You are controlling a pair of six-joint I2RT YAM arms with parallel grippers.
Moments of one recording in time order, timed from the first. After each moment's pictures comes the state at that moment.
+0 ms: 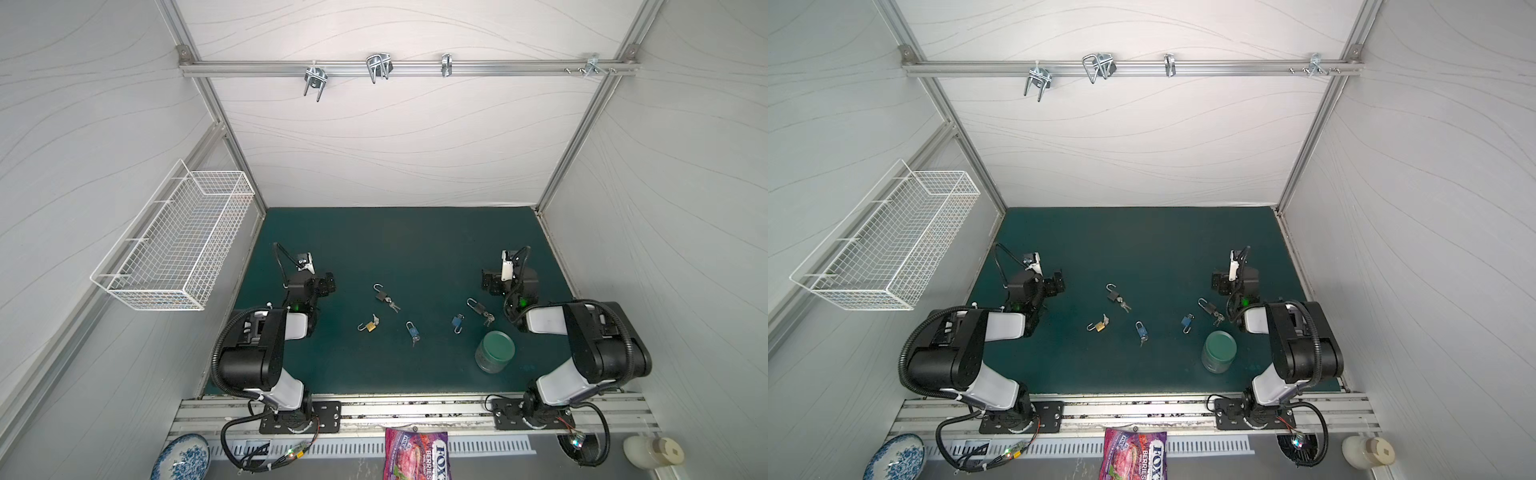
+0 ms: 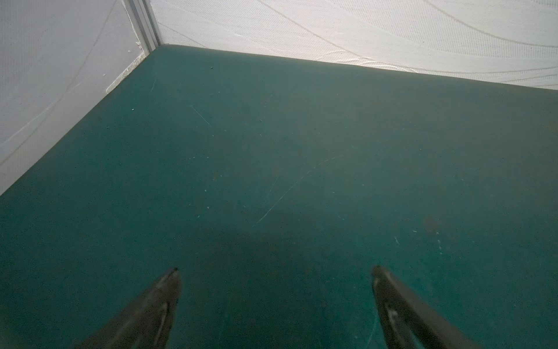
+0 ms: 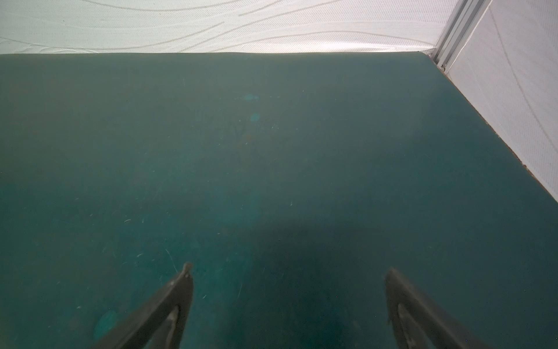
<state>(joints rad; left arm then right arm) 0.03 1.55 0.41 0.71 -0.10 -0.10 0.11 1.57 0.44 0.69 0.03 0.00</state>
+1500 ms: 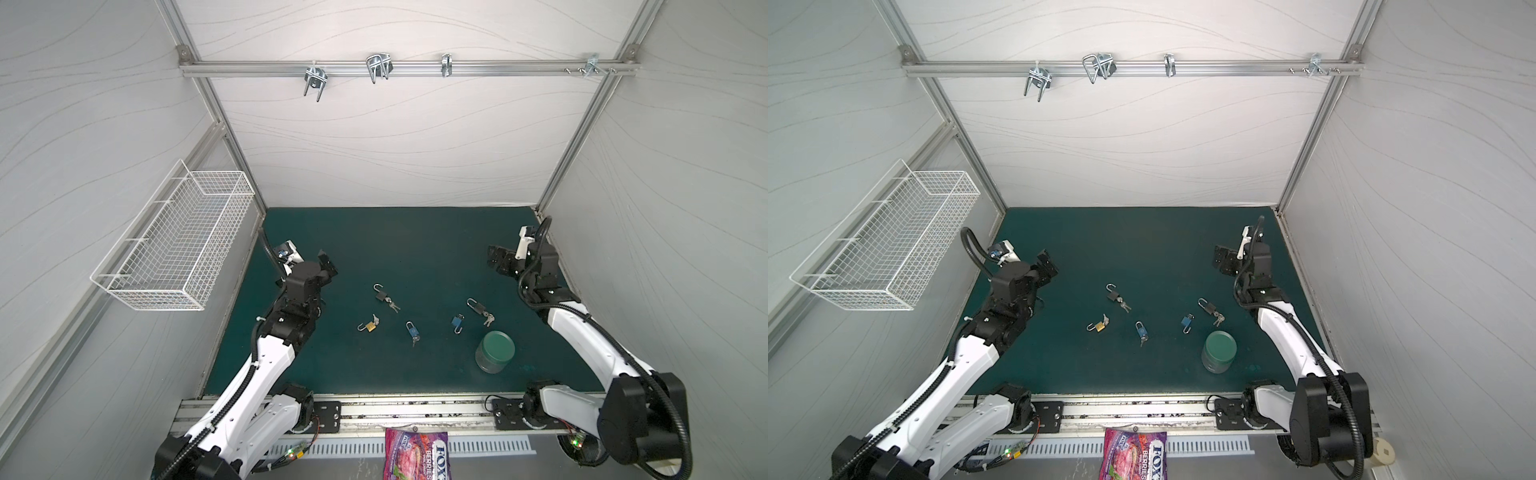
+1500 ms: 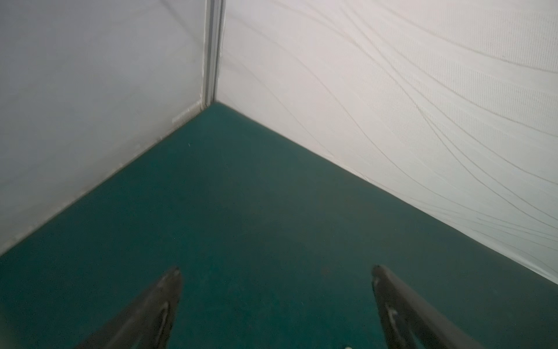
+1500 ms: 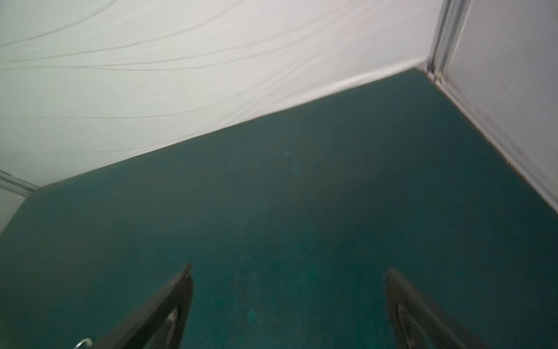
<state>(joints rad) -0.28 0.90 0.71 -0.24 -0.49 -0.59 0.15 1.16 0.79 -0.10 0.01 0.39</state>
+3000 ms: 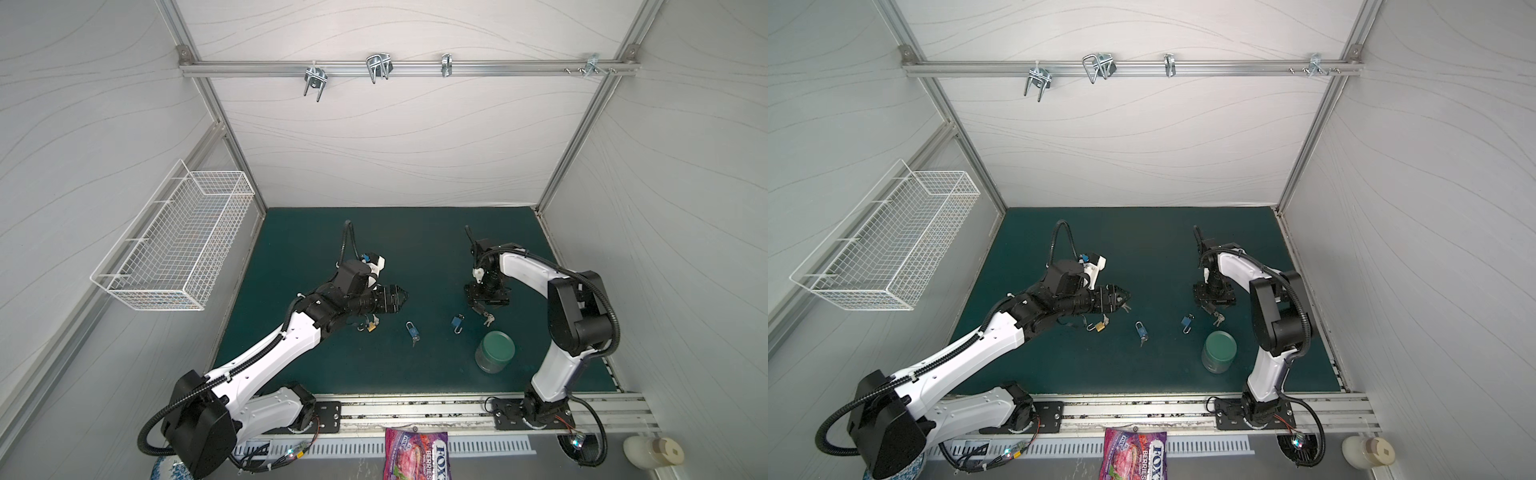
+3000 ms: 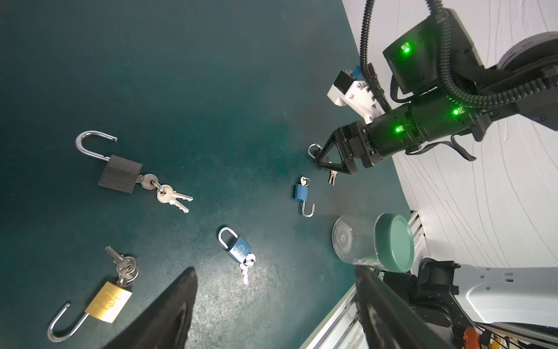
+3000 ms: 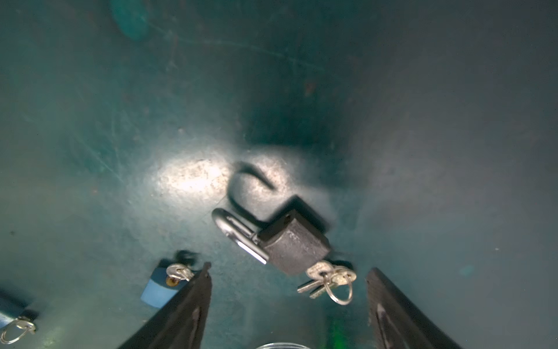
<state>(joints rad) -0.61 1.12 0.82 -0.37 0.28 -0.63 0.33 1.80 1.20 -1.00 -0.05 0.20</state>
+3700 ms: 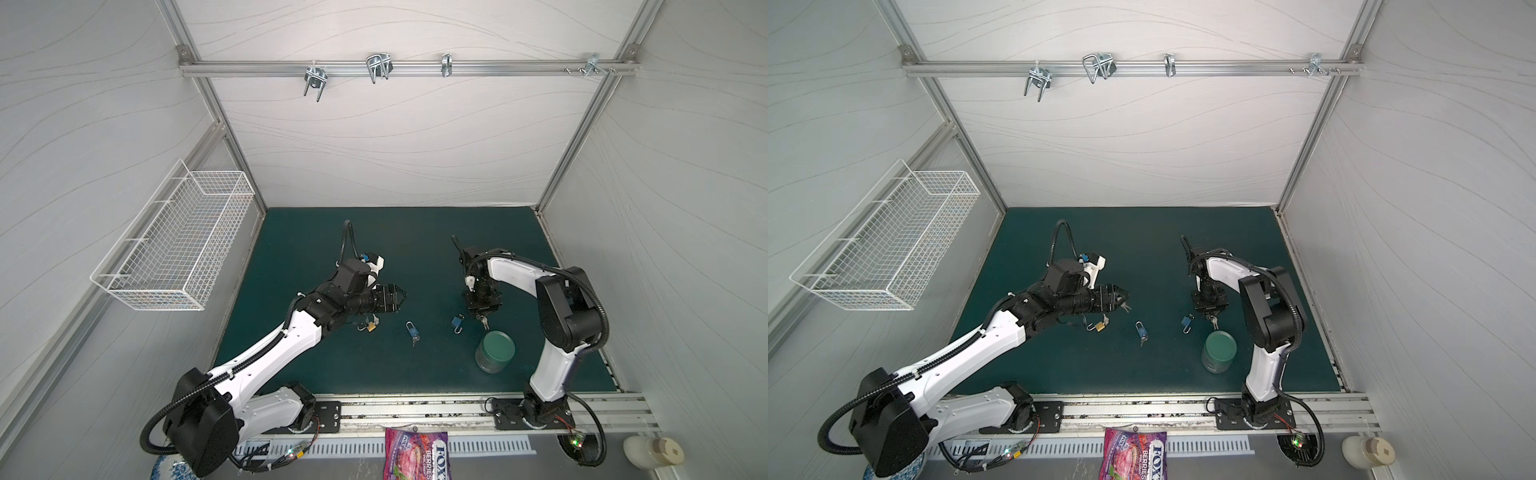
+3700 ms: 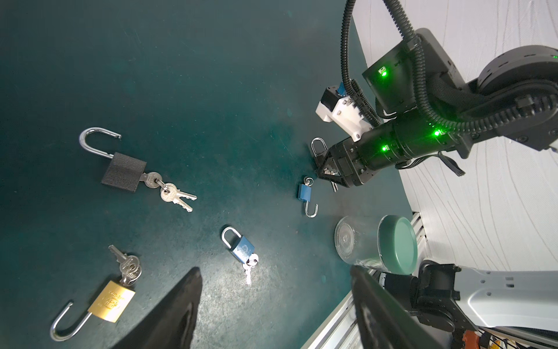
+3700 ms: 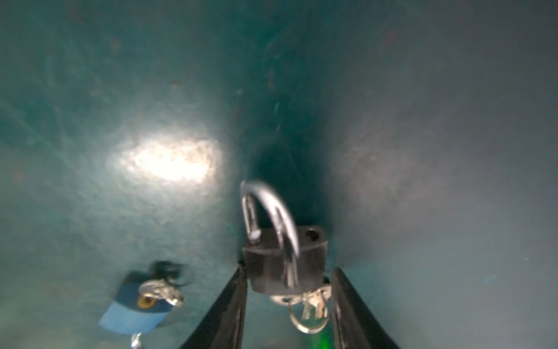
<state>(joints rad) -0.60 1.14 0.82 -0.37 0.29 -0.63 0.41 1.84 1.17 -1.00 0.05 0.19</state>
